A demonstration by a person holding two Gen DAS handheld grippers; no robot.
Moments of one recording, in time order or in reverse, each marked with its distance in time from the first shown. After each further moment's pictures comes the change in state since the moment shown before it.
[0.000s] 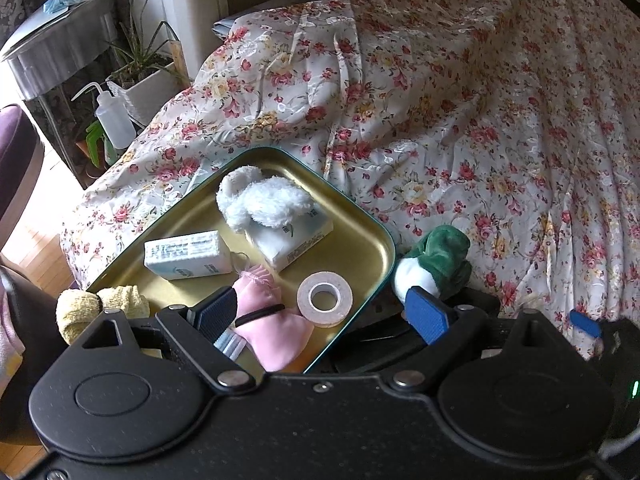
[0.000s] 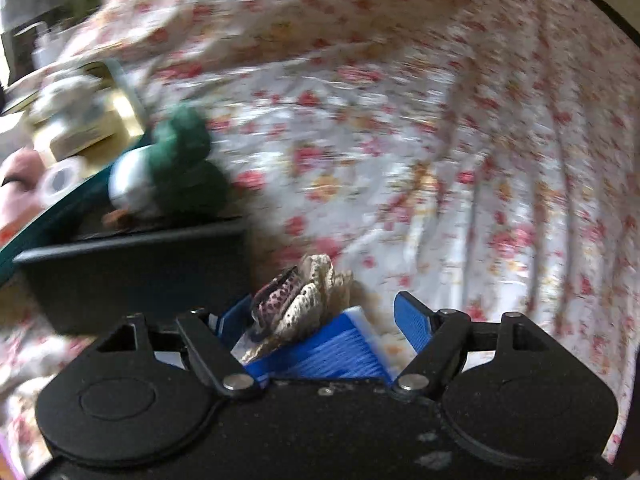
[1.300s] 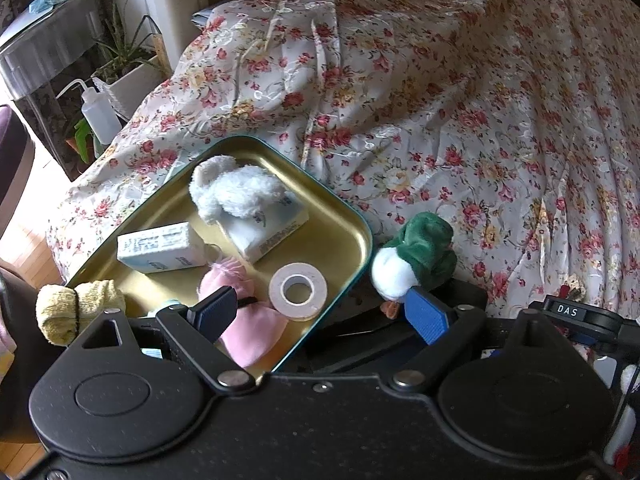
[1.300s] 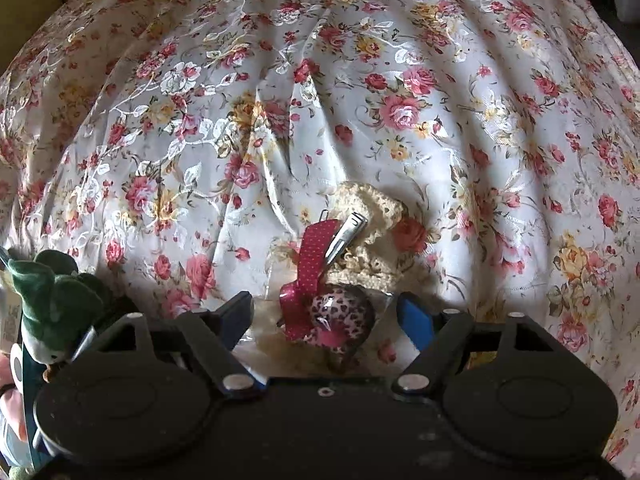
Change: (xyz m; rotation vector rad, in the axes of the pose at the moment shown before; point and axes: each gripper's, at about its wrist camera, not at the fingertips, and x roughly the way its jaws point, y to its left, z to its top) left arm 0.013 -0.024 -0.002 0.019 0.031 -0.005; right arm 0.048 -0.093 -0.017 0.636 0.215 0.084
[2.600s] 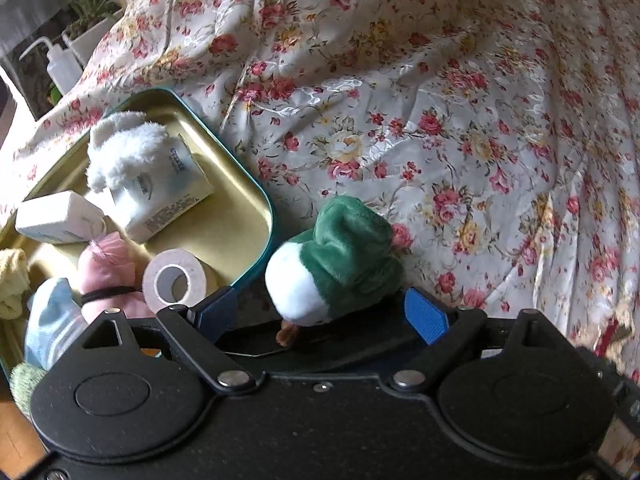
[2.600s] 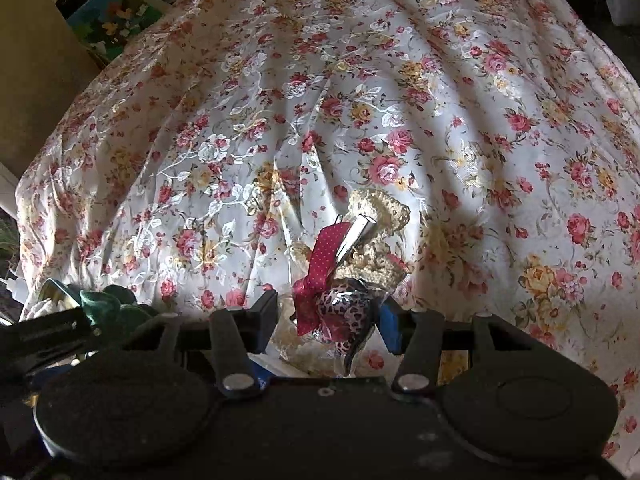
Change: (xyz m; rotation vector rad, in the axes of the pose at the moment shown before) left arm 0.076 -0.074 0.007 -0.102 0.108 0.021; right arm -0.059 -0.035 -0.002 0.049 -0.137 0.138
